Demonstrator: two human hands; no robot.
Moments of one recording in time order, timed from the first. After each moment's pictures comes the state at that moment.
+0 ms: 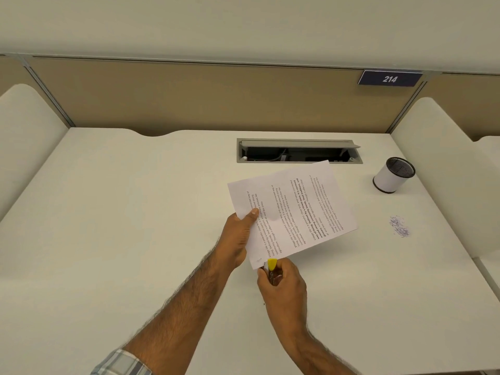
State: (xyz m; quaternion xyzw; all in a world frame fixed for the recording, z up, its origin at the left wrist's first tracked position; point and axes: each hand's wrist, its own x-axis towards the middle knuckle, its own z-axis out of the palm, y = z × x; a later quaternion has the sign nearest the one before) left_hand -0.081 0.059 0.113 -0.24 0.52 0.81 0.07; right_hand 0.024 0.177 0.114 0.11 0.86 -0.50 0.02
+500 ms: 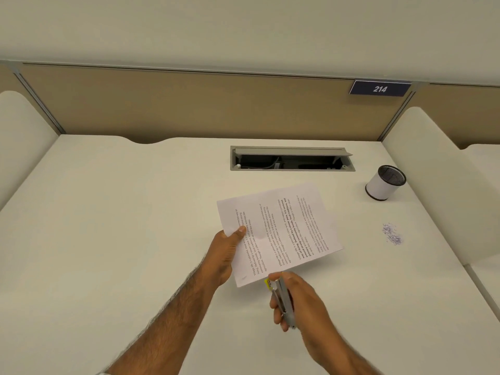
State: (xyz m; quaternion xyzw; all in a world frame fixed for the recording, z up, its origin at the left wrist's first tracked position) left_hand -0.075 0.046 0.092 -0.24 0.53 0.81 0.10; right_hand 0.015 0.234 0.160 0.11 0.69 -0.66 0.26
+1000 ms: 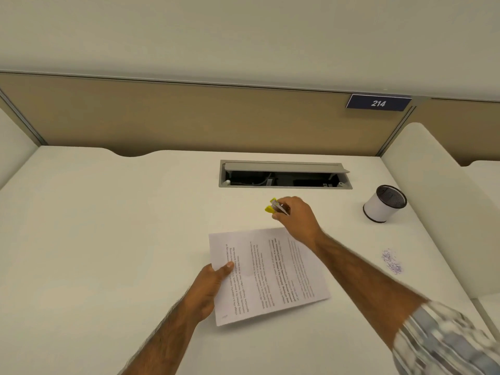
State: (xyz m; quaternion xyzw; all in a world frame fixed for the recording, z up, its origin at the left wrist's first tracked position) left_hand -0.097 0.047 0.042 -0.26 0.54 0.78 0.18; right_hand -0.255 0.254 0.127 -0.09 0.93 -0.34 0.08
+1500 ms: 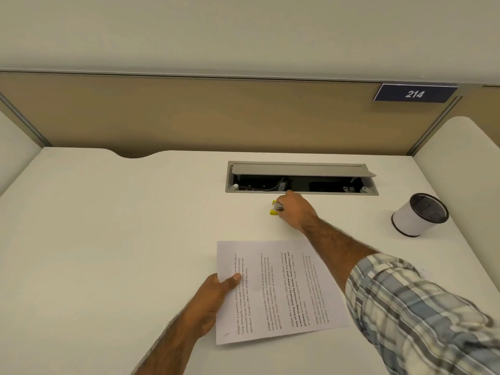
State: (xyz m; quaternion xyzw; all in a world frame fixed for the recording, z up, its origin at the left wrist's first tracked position) left_hand -0.127 0.038 0.026 -0.27 0.55 0.76 0.21; right_hand -0.385 0.228 0.032 -0.18 0.97 -0.08 0.11
